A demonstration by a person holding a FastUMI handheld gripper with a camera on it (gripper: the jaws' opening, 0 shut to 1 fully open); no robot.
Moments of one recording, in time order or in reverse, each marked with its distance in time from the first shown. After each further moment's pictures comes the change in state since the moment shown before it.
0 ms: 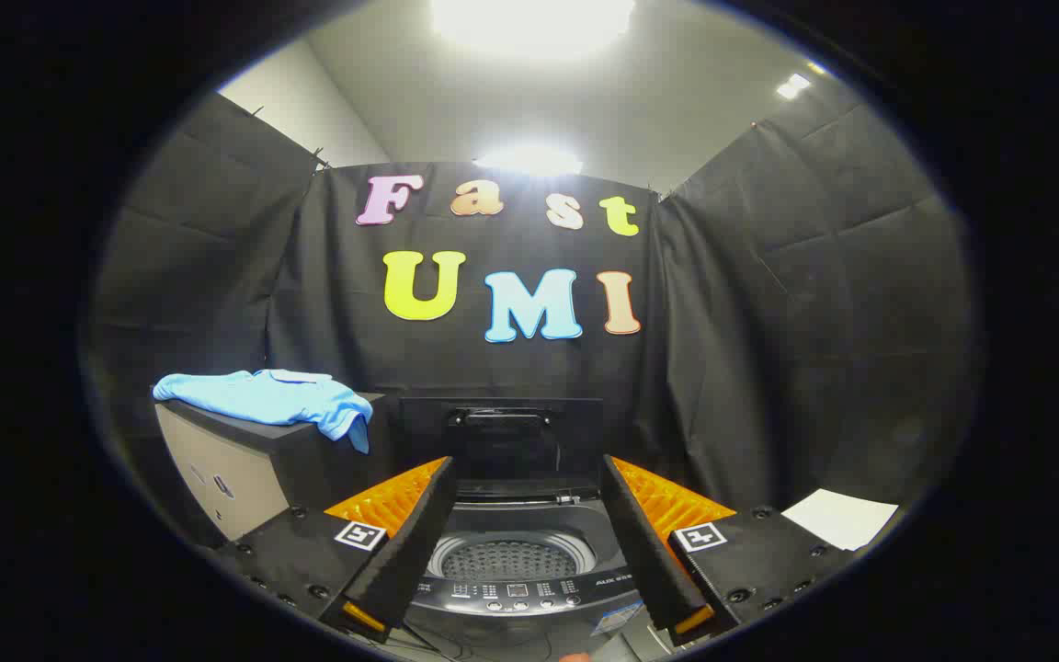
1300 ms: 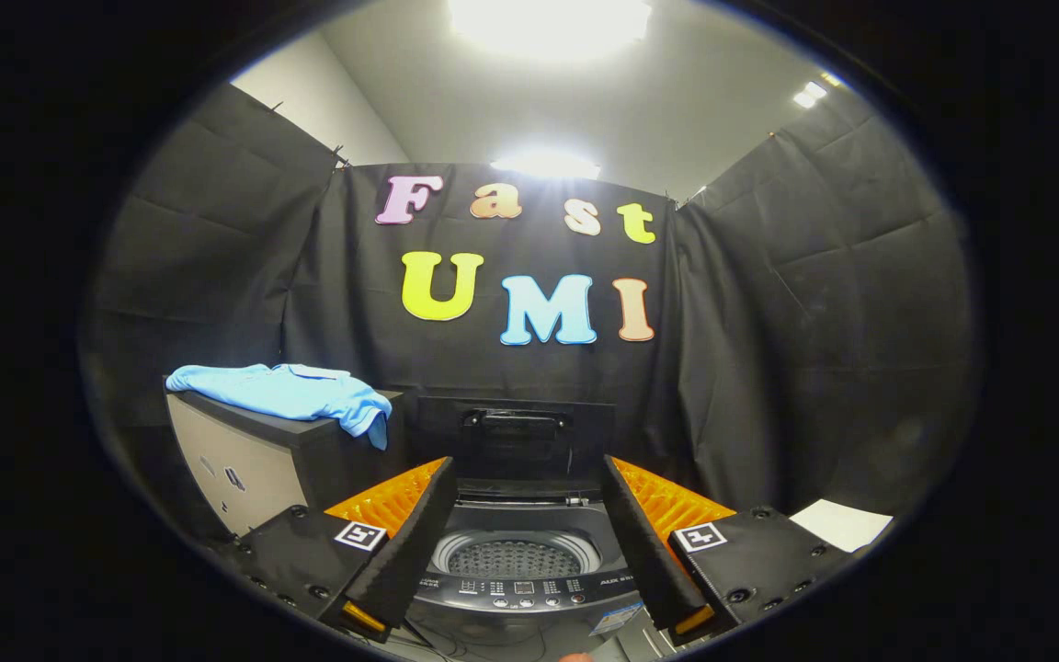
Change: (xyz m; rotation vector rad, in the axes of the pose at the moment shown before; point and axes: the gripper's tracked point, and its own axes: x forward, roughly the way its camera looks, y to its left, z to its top) arm -0.009 0.013 0.006 -0.029 -0.004 0.037
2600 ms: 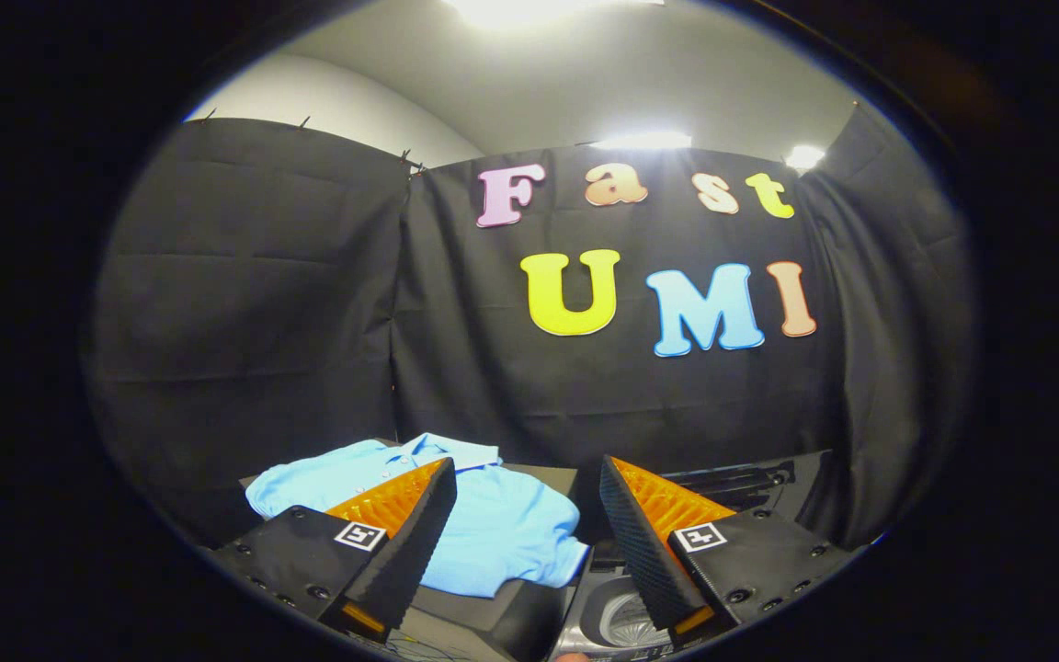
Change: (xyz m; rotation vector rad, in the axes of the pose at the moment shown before) arm 0.146 0.229 0.102 0.089 0.081 0.416
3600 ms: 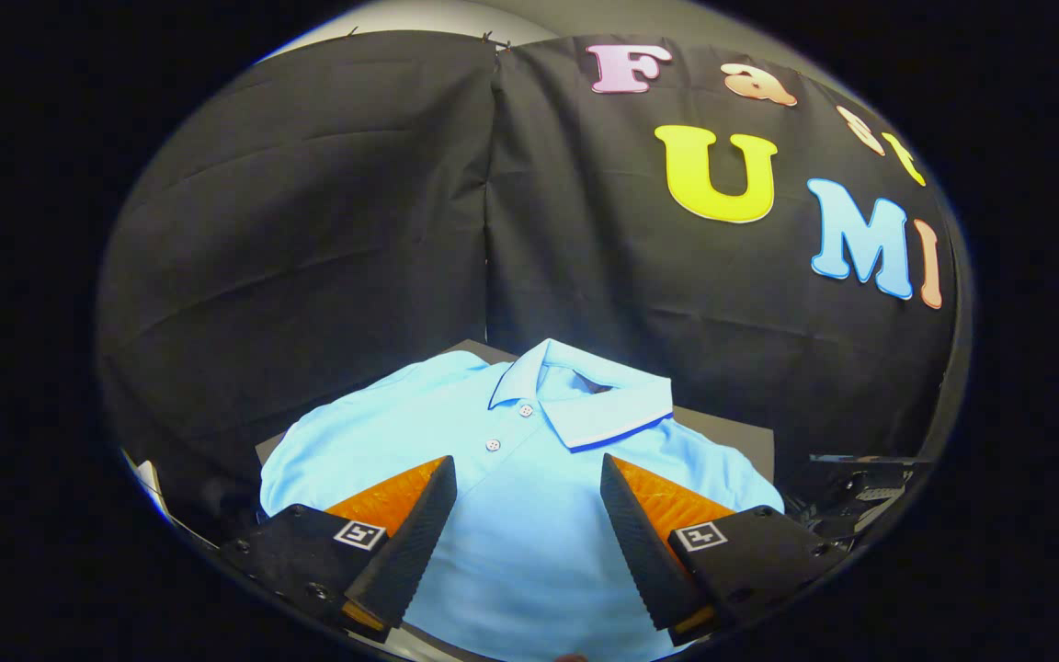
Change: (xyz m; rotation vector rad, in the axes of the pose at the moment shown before) arm 0.118 0.129 -0.086 -0.087 0.466 0.251
